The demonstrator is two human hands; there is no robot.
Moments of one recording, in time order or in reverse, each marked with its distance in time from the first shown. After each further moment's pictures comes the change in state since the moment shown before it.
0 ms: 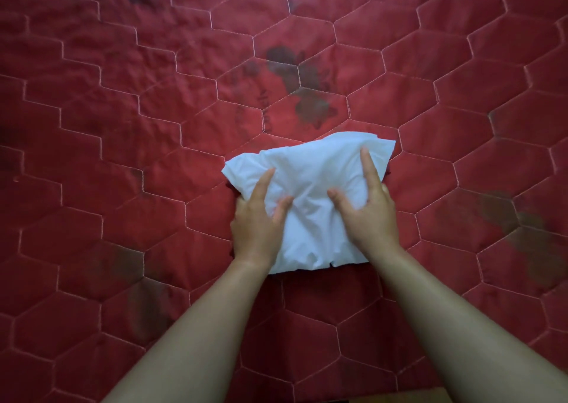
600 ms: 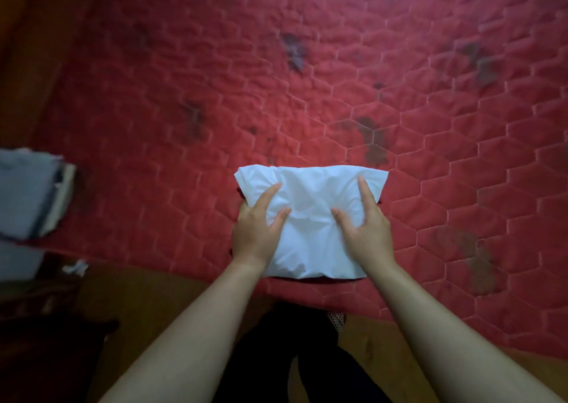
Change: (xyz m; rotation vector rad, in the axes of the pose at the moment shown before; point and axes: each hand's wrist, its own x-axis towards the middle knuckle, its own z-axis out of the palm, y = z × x) left_hand -0.170 0.035 -0.279 -0.037 0.221 -0.068; right_hand -0.182 -0.209 -0.081 -0.045 -0.237 -0.263
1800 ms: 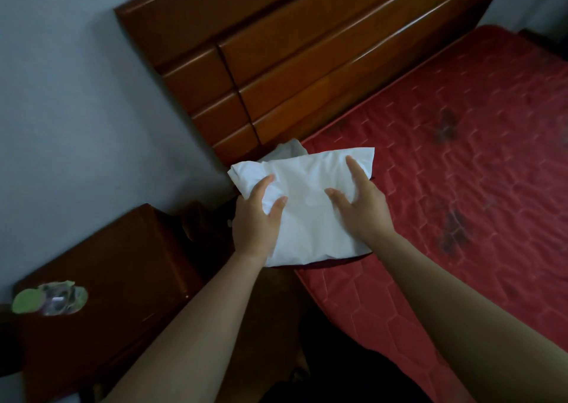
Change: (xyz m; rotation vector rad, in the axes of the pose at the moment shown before) left_hand 0.059 -0.384 -0.499 -0.228 0.622 -0.527; right_hand -0.057 -0.525 0.473 -0.113 -0.609 -0.640
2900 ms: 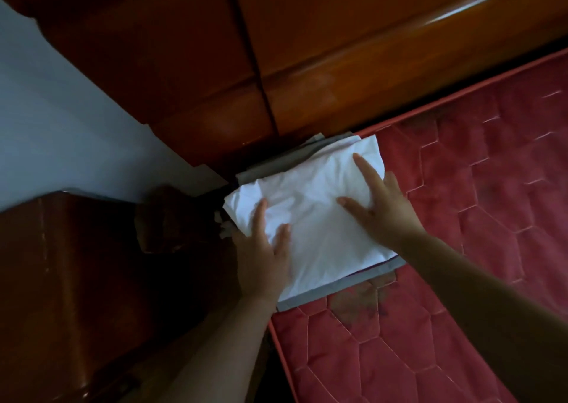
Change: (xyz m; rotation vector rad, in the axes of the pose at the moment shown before) left_hand 0.203 -0.217 0.225 -0.012 0.123 -0.359; right_hand 0.290 0.191 0.223 -0.332 -0.420 -0.201
